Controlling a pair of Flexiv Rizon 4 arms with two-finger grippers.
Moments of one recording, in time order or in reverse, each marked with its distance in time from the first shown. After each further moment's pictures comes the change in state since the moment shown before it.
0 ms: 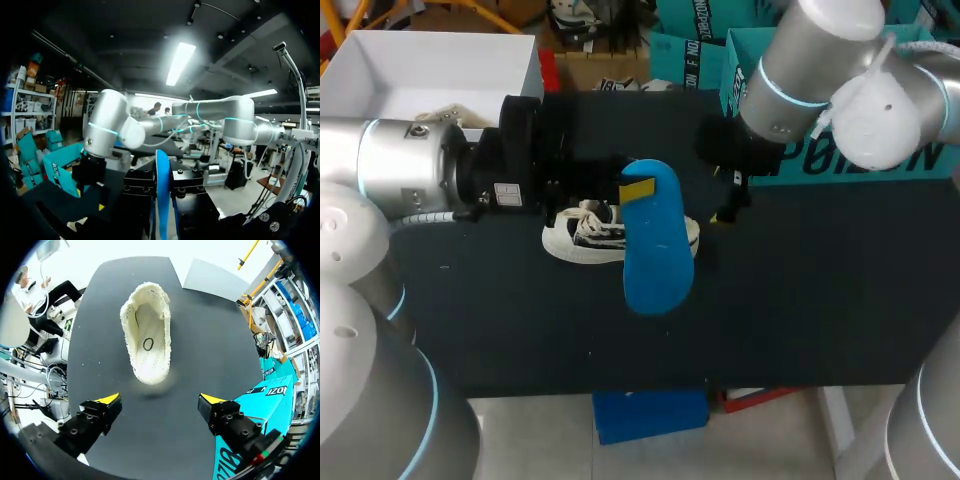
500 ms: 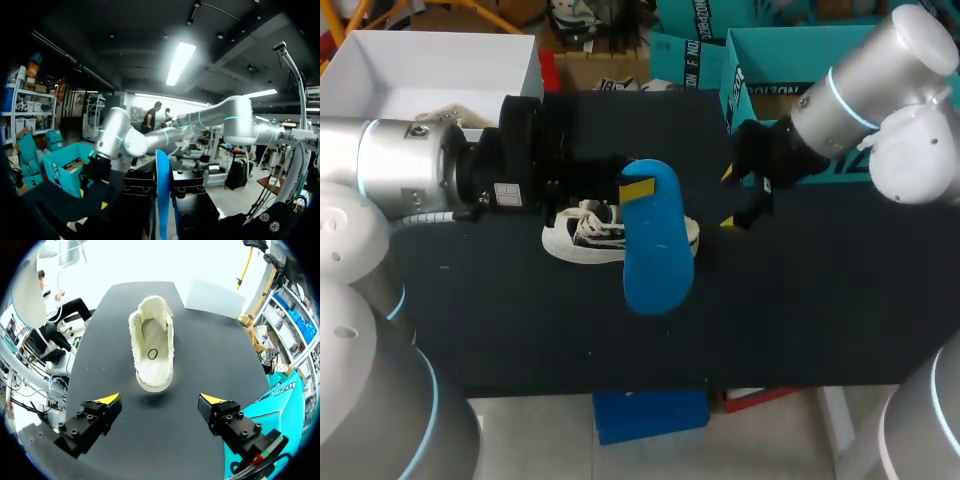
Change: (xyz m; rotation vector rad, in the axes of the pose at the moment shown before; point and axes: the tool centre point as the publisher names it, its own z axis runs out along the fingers) left arm 0.000 0.000 0.000 0.000 0.000 0.000; right arm 0.000 -0.014 0.013 -0.277 0.059 -0.024
